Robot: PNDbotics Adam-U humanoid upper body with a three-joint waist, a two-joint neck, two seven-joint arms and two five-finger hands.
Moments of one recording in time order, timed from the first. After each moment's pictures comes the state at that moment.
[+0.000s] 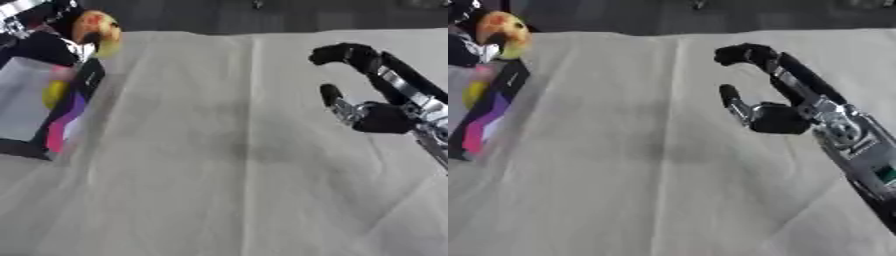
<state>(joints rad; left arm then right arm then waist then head) -0.86 0.80 -0.38 -1.53 -0.16 0.41 -0.29 -0.43 -0.71 0.30 -1.85 0.10 -0.20 0.04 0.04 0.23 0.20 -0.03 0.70</state>
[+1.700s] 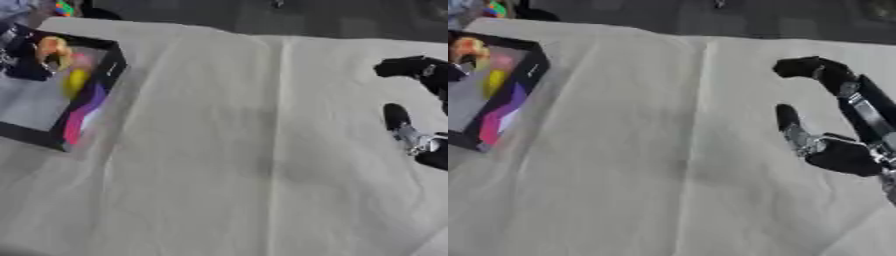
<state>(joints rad) -0.78 0.84 -0.23 -1.12 -0.37 0.34 -0.08 -0.39 -0.68 0.25 -1.96 0.11 -0.20 -0.03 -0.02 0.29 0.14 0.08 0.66</state>
